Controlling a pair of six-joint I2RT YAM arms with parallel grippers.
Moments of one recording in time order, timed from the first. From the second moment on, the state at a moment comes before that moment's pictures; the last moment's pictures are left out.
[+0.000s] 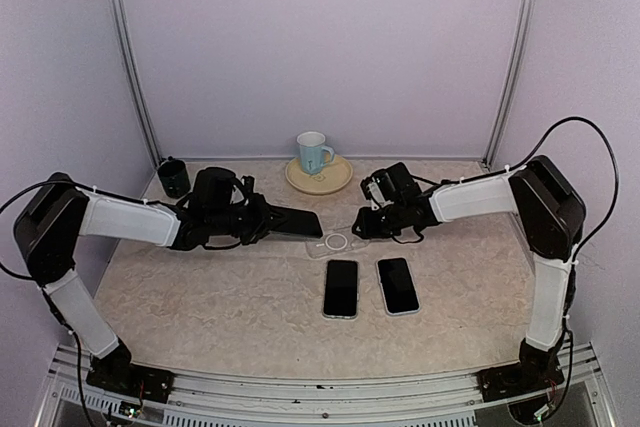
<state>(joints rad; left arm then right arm) -0.61 1.67 0.86 0.33 0.30 -1.03 0.64 2.00 1.26 -0.09 -0.09 0.44</state>
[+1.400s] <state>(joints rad) -0.68 2.07 1.17 0.39 0.31 -1.12 0.45 2.00 1.19 0.06 -0.59 0.45</state>
